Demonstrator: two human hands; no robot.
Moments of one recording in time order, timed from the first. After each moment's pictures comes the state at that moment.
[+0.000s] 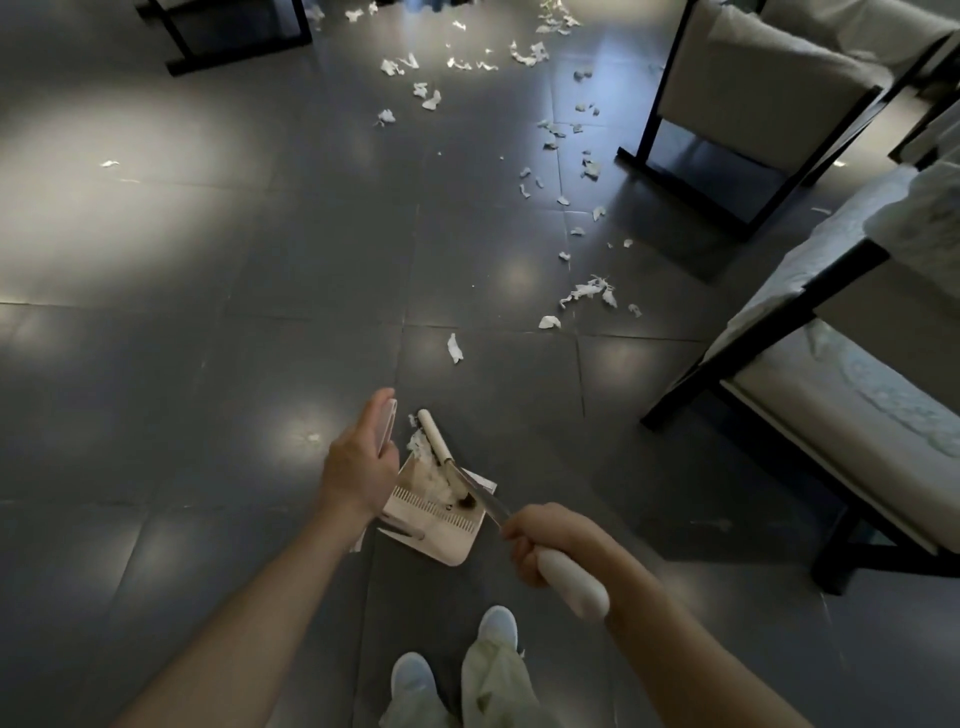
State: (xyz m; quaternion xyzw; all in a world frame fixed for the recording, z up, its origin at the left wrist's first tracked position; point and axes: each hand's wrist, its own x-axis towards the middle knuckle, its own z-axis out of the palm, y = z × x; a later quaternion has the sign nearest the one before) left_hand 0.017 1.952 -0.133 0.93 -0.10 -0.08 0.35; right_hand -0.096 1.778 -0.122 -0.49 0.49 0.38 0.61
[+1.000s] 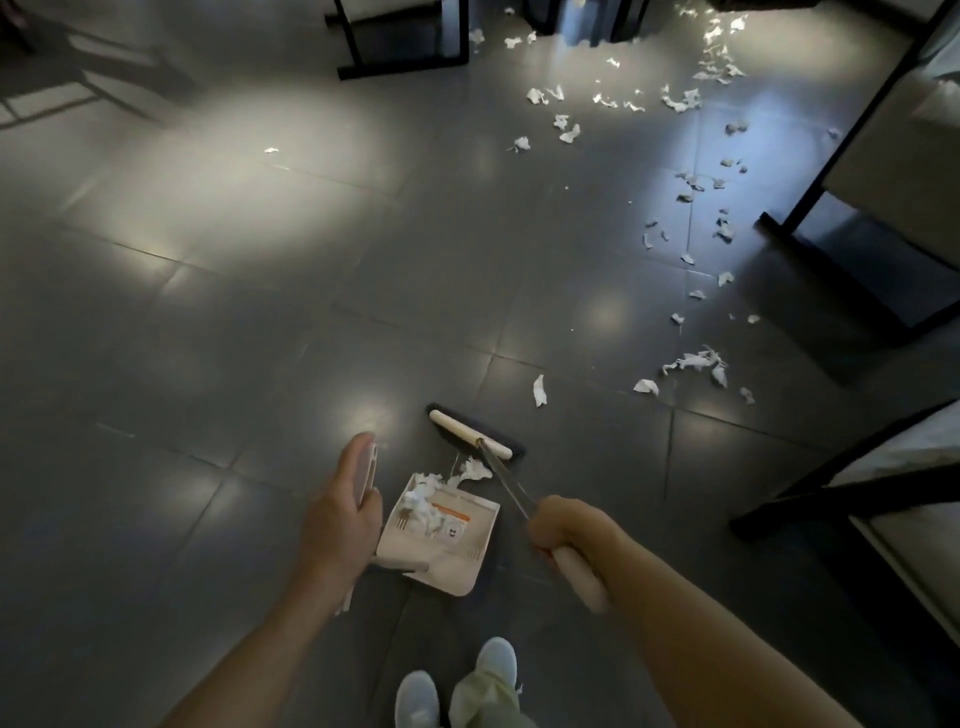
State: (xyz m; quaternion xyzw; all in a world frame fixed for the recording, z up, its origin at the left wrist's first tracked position) left_hand 0.064 2.039 -0.144 0.92 0.08 -0.02 0.38; right_hand 0.071 1.806 -0.156 -0.81 0.18 0.52 0.20
